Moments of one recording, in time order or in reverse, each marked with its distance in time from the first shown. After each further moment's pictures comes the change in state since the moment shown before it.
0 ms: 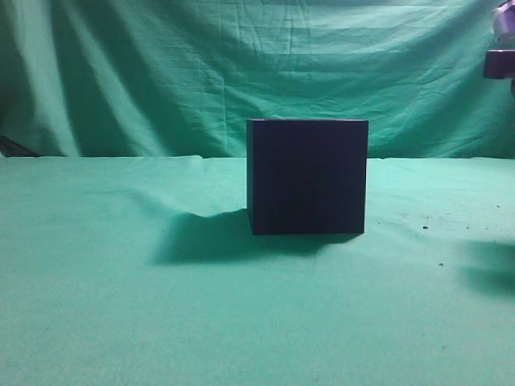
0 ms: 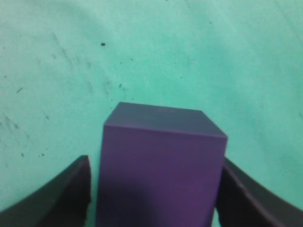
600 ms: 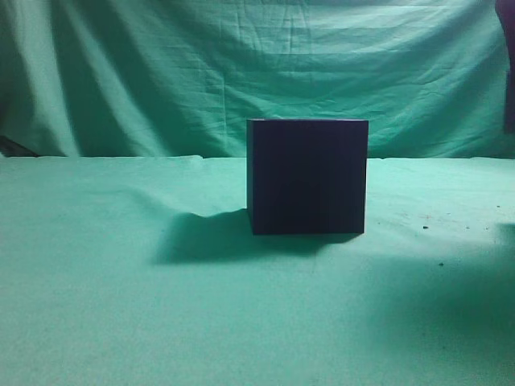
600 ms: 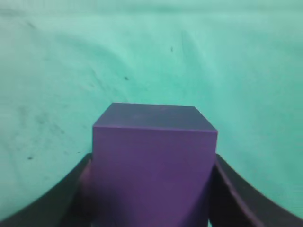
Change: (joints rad) left arm 0.000 0.000 0.000 0.000 0.000 0.000; right arm 0.005 0.000 -0.245 -0.002 0.248 -0.049
